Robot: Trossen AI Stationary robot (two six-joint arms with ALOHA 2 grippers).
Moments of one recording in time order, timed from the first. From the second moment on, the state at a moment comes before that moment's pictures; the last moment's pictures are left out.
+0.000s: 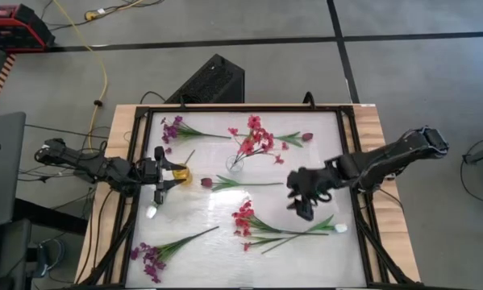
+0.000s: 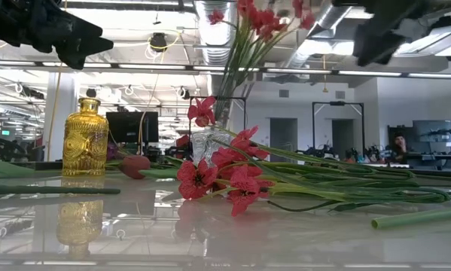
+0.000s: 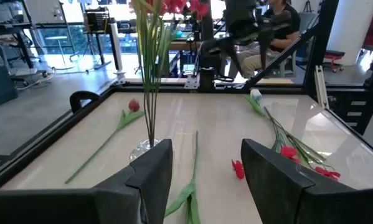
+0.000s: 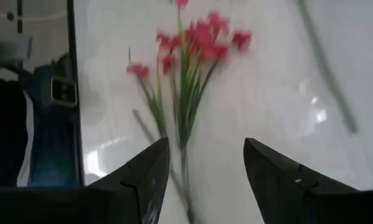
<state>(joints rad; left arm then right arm) -0.32 0.32 0.22 0.04 -0.43 -0.02 0.31 1.23 0.97 -0.65 -0.04 0.63</state>
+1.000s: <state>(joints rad) -0.32 0.32 0.22 0.04 -0.43 -0.04 0.52 1.72 0.97 -0.58 -0.17 0.76</state>
